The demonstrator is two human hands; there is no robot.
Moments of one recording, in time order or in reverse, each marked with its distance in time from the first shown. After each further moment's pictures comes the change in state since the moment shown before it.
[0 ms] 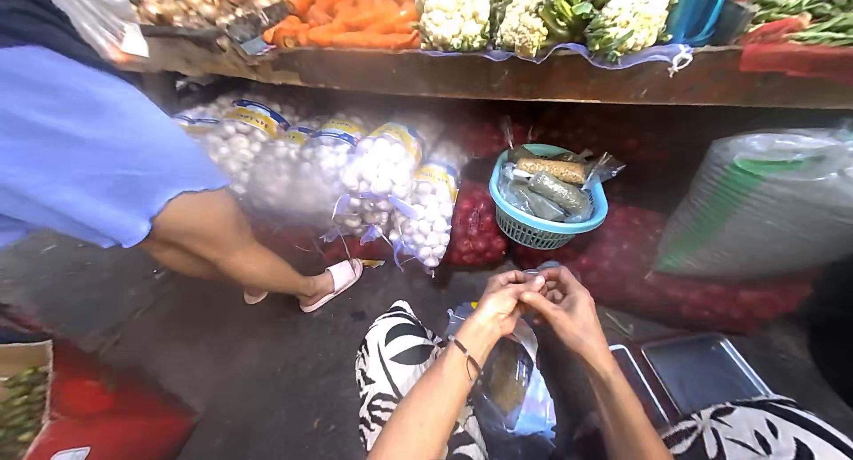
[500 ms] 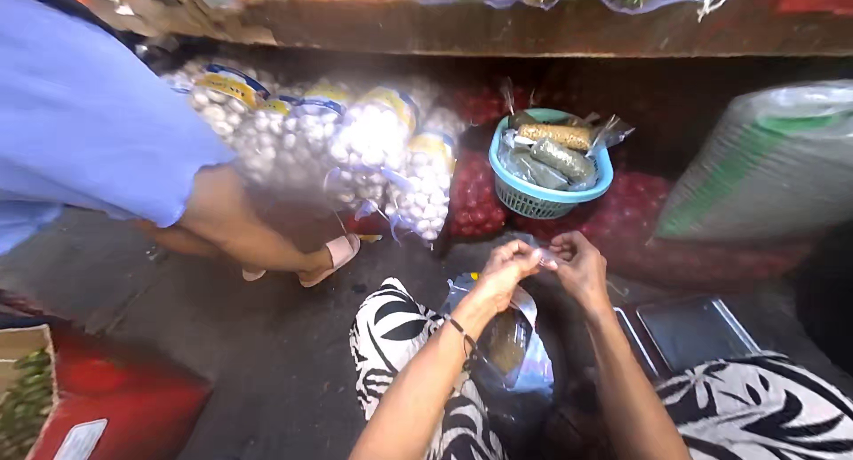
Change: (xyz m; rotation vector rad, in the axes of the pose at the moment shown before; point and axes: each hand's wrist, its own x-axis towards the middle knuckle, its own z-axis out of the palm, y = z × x) left_hand -0.011 0.001 -0.006 0.160 -0.113 0.168; right_hand 0.025 0.029 -0.012 -0.408 0.129 0.050
